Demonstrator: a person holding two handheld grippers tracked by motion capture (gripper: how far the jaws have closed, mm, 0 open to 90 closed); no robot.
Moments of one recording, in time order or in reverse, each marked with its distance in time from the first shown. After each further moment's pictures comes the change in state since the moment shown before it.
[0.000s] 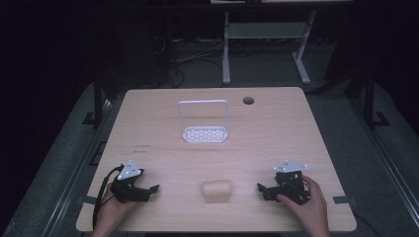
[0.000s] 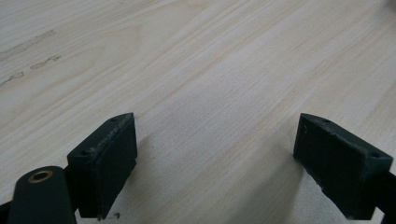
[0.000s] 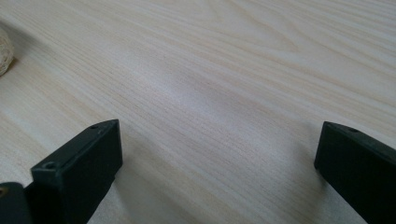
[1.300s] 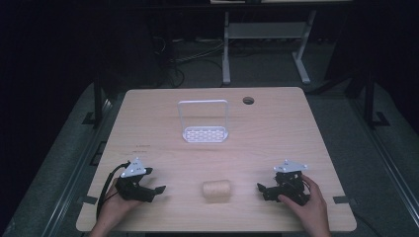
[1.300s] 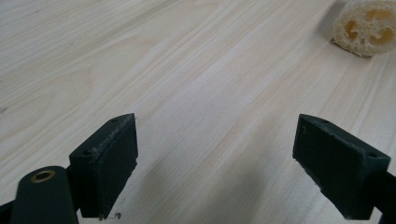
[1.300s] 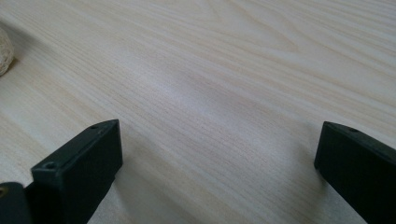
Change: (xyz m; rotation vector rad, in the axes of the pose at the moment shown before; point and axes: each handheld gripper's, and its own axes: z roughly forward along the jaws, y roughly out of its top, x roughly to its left) left arm -0.013 0.023 -0.002 -0.017 -0.121 0.060; right arm 0.000 0.000 0.000 0.000 0.000 0.001
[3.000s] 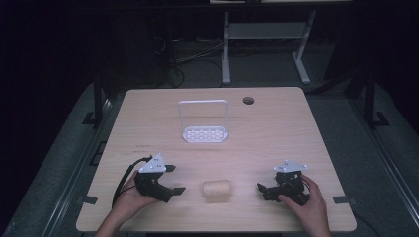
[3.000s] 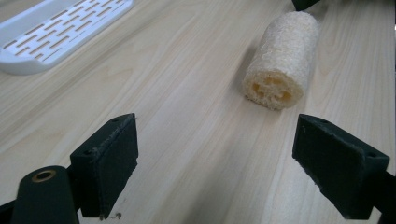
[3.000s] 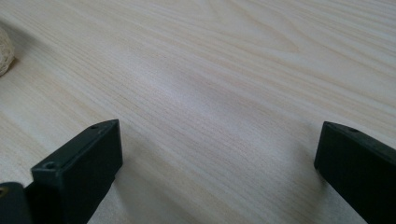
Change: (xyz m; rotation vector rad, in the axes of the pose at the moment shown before) left arm -0.033 0.051 0.018 -0.025 -0.188 0.123; right arm 0.000 0.000 0.000 -0.002 0.001 -0.003
